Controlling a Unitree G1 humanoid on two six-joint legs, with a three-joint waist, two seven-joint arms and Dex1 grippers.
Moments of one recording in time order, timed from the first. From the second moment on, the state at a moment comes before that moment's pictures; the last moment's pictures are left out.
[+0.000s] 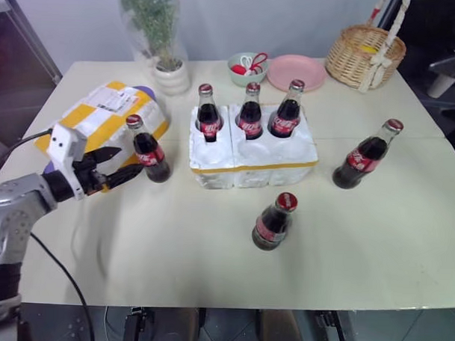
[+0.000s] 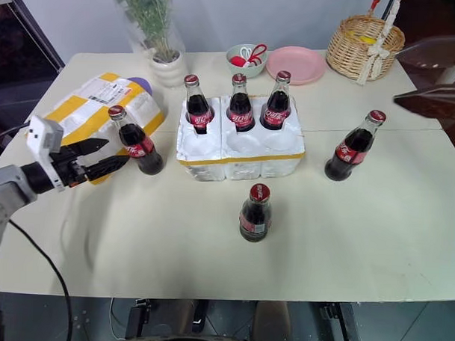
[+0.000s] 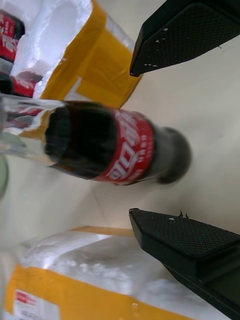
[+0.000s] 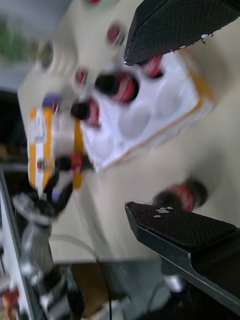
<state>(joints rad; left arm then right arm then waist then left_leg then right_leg) -0.28 0.75 0.30 -0.08 -0.61 0.58 -0.80 -0.84 -1.38 -0.32 -0.04 0.87 1.04 1.50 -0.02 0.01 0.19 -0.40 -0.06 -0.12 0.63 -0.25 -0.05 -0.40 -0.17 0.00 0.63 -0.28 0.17</state>
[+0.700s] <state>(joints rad) -0.37 0.57 0.17 0.07 -0.41 0.40 -0.69 -0.77 -1.28 -0.32 -0.20 1.00 1.04 1.36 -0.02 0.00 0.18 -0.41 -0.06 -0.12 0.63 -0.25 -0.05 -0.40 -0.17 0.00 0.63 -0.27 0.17</state>
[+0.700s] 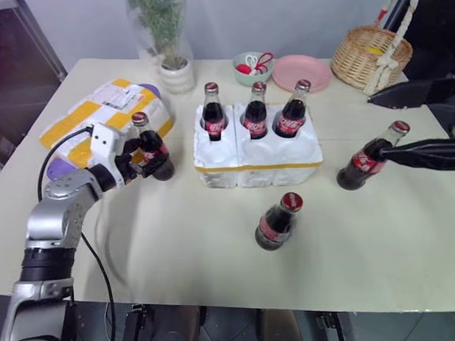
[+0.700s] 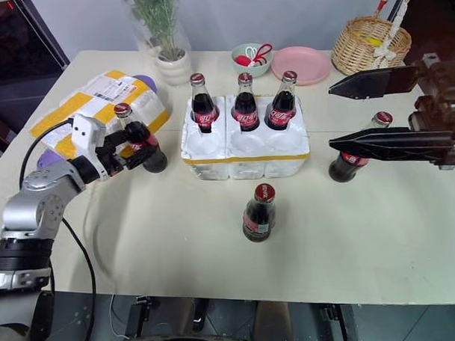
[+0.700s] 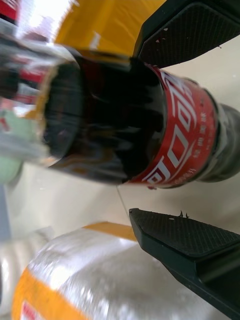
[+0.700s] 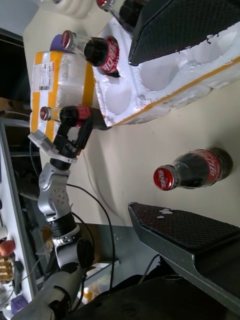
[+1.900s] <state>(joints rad) -0.99 0.57 -0.03 0.43 -0.54 0.61 -1.20 -0.54 -1.23 -0.43 -0.28 1.02 0.99 1.20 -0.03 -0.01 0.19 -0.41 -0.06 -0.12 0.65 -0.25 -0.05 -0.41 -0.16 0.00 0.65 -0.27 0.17</state>
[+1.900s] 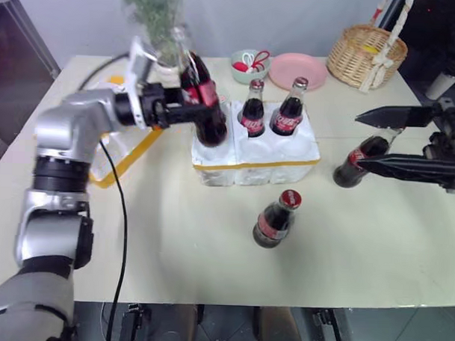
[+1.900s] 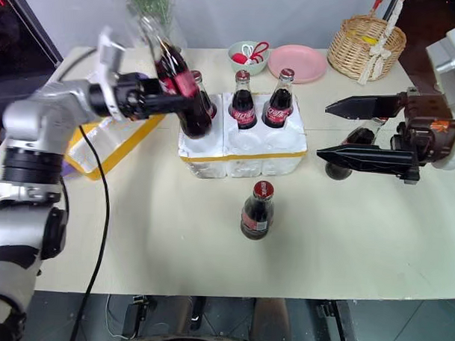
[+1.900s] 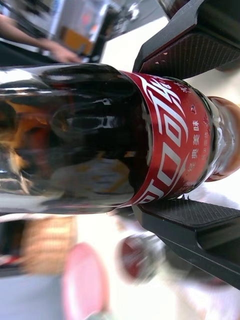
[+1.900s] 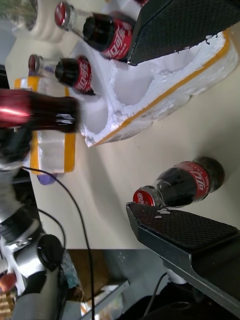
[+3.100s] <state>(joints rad) -0.91 0.56 -0.04 0.36 -0.40 0.45 -1.28 -0.38 -1.18 -0.46 -0.31 0.93 0.89 1.07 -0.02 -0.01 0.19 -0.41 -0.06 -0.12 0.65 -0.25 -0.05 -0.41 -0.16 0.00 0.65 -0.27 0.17</state>
